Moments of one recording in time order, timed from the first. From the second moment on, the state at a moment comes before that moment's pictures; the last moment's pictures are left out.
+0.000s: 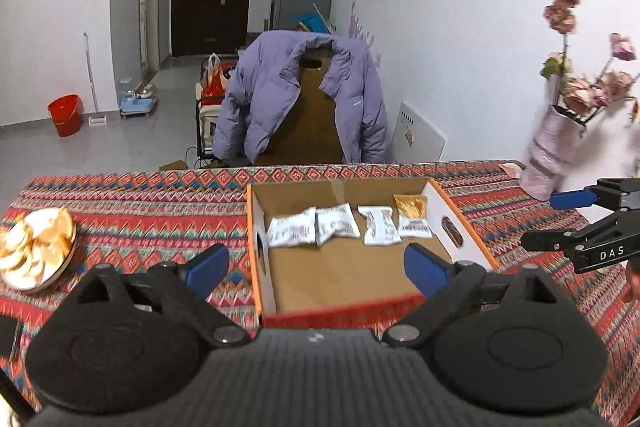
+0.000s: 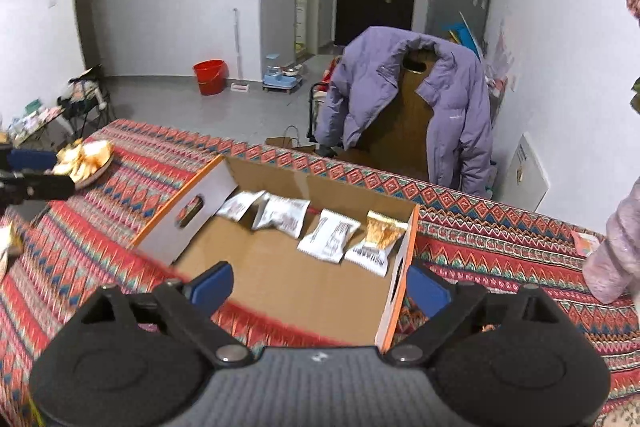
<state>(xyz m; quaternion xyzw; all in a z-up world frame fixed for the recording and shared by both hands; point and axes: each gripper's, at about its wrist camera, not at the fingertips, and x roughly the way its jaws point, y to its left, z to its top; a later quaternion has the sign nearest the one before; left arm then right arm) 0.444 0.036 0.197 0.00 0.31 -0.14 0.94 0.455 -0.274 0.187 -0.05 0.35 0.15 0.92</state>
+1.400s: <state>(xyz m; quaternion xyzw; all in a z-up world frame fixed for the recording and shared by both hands) 0.076 0.085 0.042 -0.04 0.23 -0.07 0.97 0.084 -0.225 0.026 -0.03 0.23 0.14 0.96</state>
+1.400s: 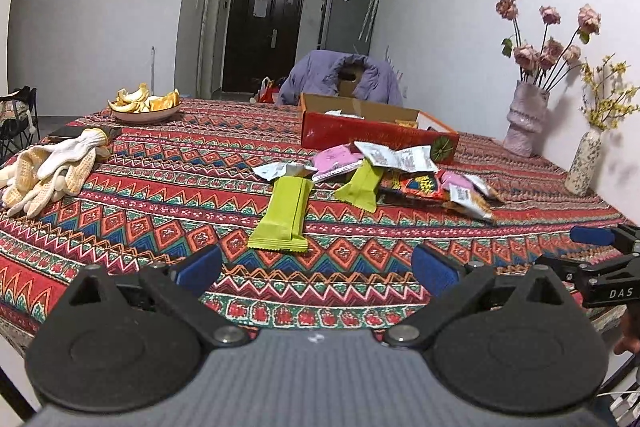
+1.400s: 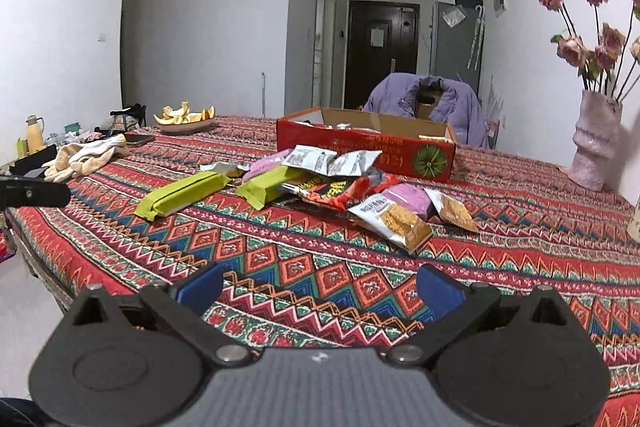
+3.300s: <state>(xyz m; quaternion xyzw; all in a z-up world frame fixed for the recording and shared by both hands) 0.212 0.027 0.044 -0.03 0.34 -0.13 0.93 0.160 -0.266 0.006 -0.02 0.31 0.13 0.94</state>
